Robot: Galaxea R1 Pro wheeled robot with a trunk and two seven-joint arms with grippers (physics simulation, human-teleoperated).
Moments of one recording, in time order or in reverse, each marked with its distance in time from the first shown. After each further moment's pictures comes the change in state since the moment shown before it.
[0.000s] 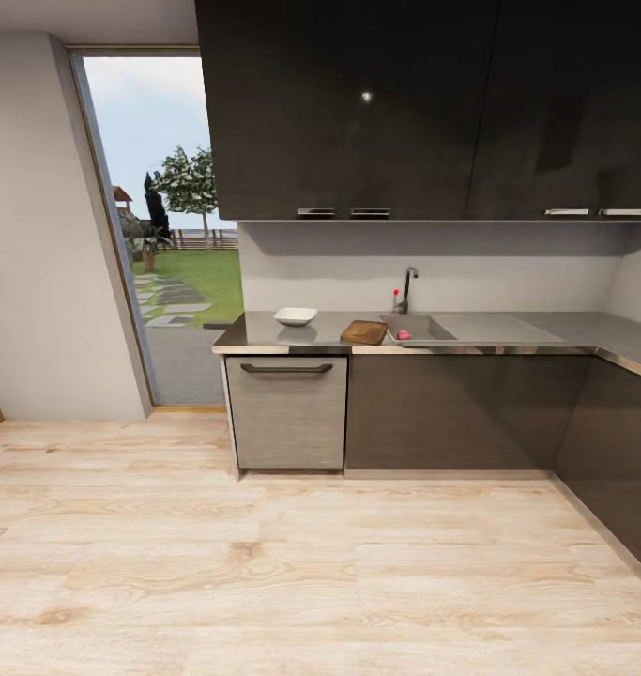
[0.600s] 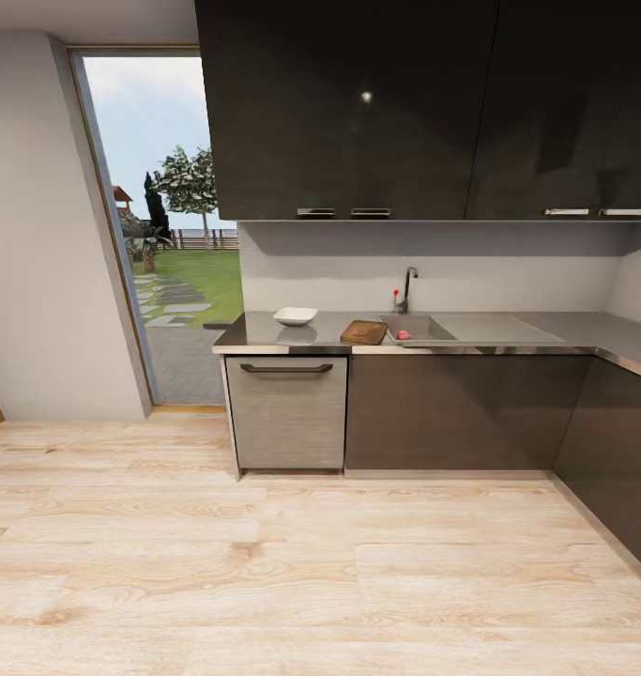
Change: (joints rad) left arm 0.000 0.000 0.000 0.000 0.000 0.000 0.000; right arm 0.000 0.001 -0.001 0.000 0.000 0.000 0.000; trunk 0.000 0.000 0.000
